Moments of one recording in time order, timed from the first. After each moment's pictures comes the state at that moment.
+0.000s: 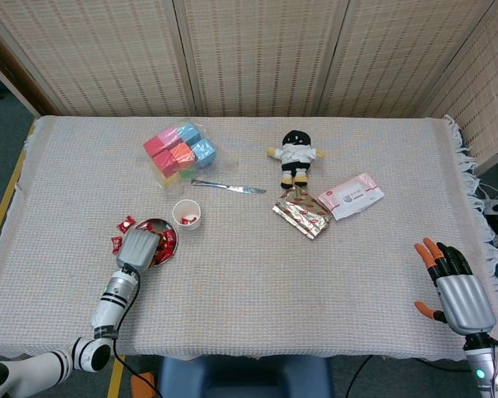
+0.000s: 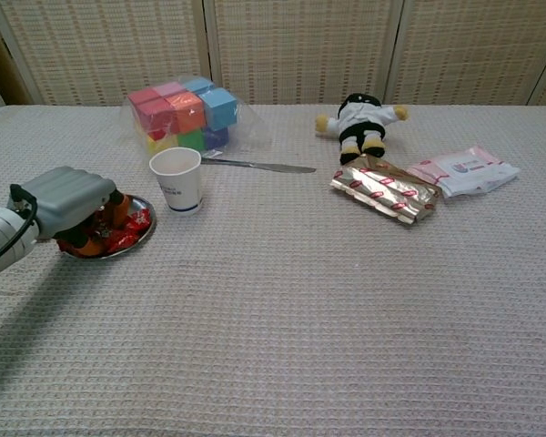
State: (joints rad) left arm -0.65 -1.74 -0.11 -1.09 1.18 1.05 0.51; right arm 0.09 -1.12 0.00 -1.64 -1.54 1.42 -0.14
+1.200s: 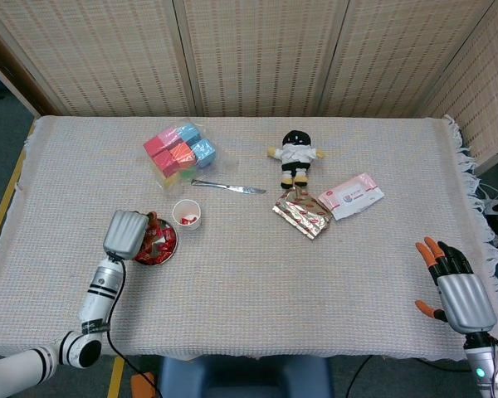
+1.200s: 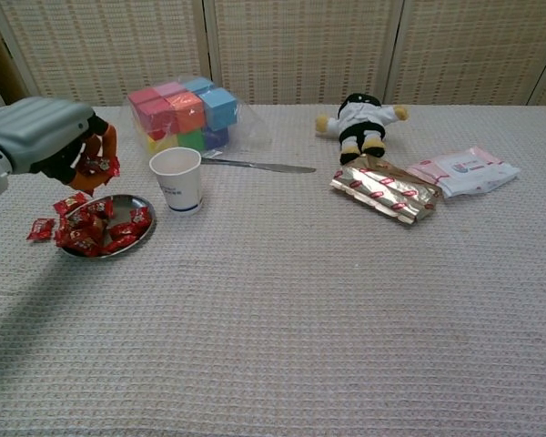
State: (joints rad) left arm -0.64 -1.60 -0.22 -1.29 1.23 1.16 0.45; right arm 0.09 -1.12 0.01 -1.64 -1.54 1.42 -0.14
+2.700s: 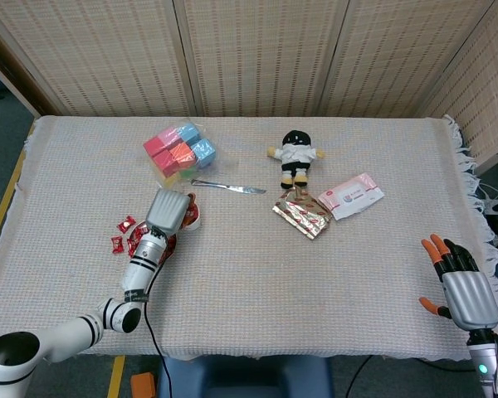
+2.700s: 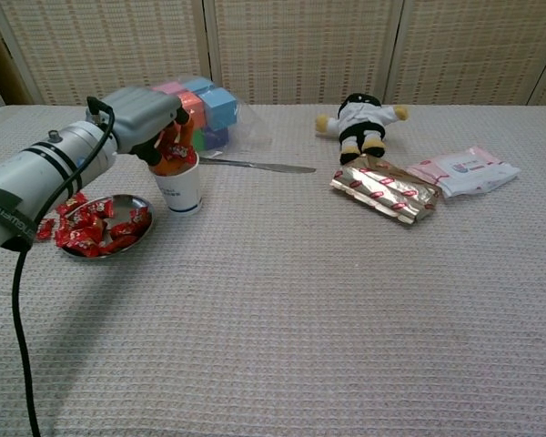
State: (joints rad) left arm -0.88 -1.80 -0.28 -0.99 1.15 1.01 0.46; right arm 0.09 -1.11 0.02 -1.64 -1.50 1.41 -0.14
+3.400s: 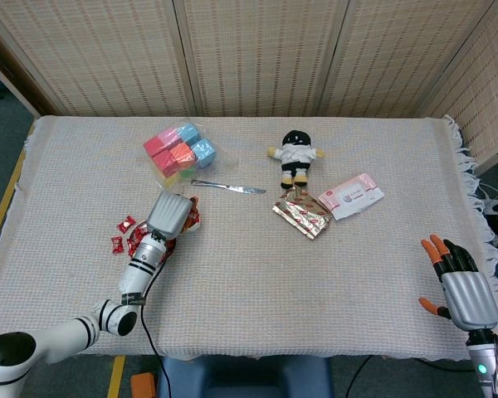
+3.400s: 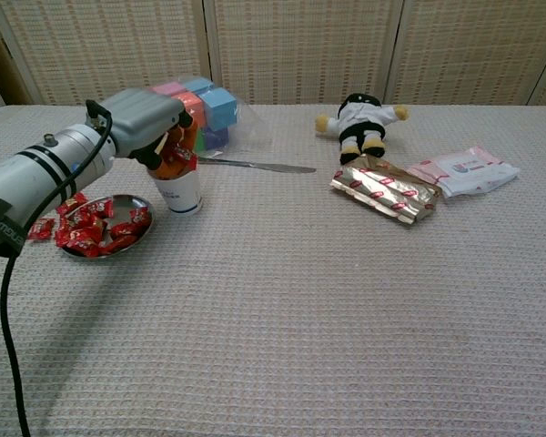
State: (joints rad) left arm -0.87 -1.78 -0.24 -1.01 1.20 1.02 0.44; right arm 0.09 -1.12 0.02 -1.64 -1.50 1.41 -0.15
